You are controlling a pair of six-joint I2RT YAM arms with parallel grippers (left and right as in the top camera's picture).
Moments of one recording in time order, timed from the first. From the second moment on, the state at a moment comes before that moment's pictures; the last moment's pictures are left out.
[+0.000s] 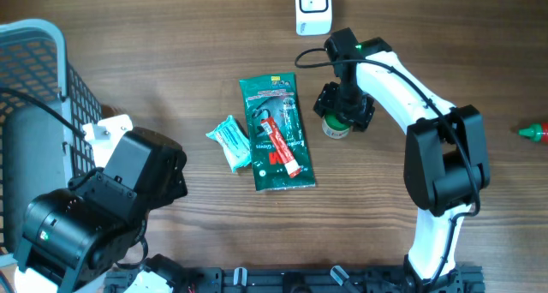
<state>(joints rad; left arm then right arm) -0.51 1.02 1.50 -1.68 -0.50 -0.72 0.34 2.09 1.57 -1.09 -0.07 0.79</state>
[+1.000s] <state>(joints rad) -0.51 1.02 1.50 -1.68 -0.50 -0.72 0.22 2.07 1.73 -1.60 -0.55 0.35</state>
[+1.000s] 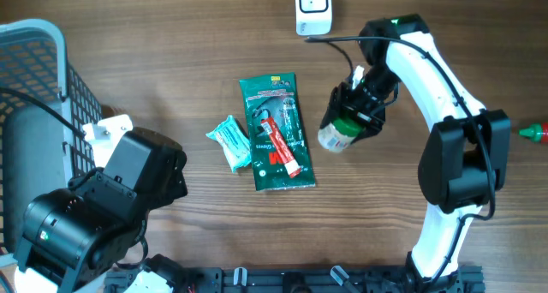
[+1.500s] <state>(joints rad) -0.51 1.02 1.50 -1.68 -0.50 -0.72 0.33 1.68 1.47 -1.61 -0.69 0.27</state>
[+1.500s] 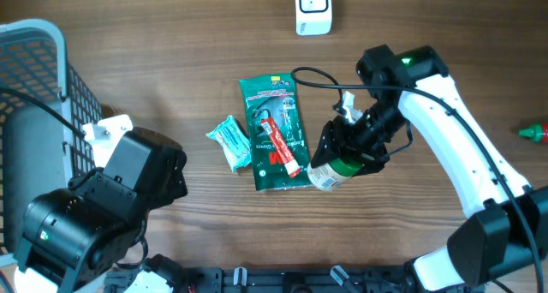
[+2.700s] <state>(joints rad) -0.51 1.02 1.50 -1.68 -0.50 -0.72 0.32 2.06 1.45 0.27 0.02 0.16</state>
